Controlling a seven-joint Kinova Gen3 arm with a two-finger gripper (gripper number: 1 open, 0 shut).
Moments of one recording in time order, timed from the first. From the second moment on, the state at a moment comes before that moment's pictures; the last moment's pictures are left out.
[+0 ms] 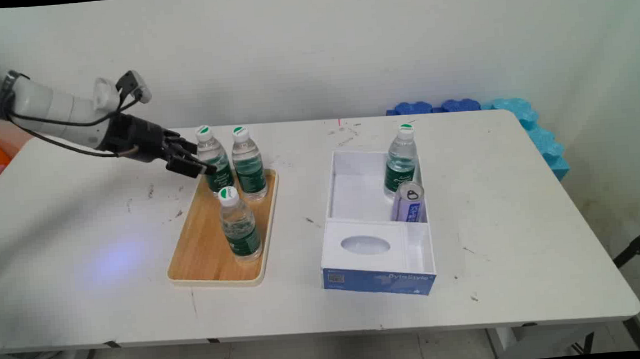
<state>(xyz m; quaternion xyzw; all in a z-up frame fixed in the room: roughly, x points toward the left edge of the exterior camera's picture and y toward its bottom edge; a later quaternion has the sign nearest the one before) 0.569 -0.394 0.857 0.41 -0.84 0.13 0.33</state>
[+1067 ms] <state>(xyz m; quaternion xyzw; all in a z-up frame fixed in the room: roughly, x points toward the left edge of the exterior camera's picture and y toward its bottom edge) 0.539 -0.394 1.011 0.35 -0.87 0.15 0.32</state>
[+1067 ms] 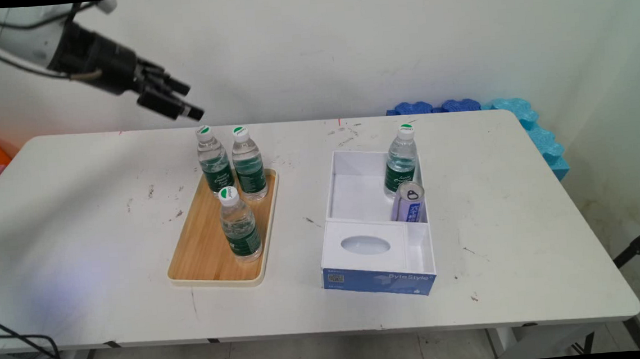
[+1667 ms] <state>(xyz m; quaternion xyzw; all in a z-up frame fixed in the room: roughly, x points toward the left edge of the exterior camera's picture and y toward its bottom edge) 0.419 -0.441 1.032 0.30 -0.87 0.14 0.35</state>
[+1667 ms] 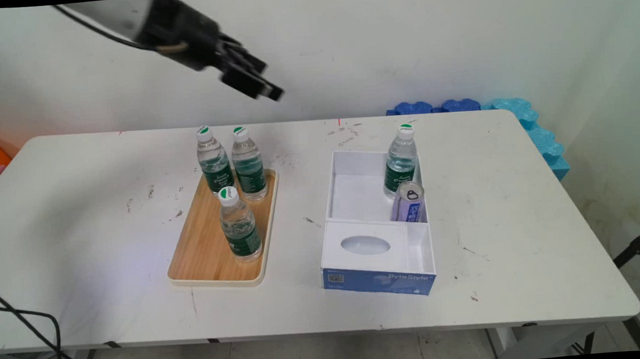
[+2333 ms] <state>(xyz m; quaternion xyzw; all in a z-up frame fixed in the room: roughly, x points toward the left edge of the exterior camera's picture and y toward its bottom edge) 0.314 -0.507 0.972 0.26 -0.90 0.09 0.34</state>
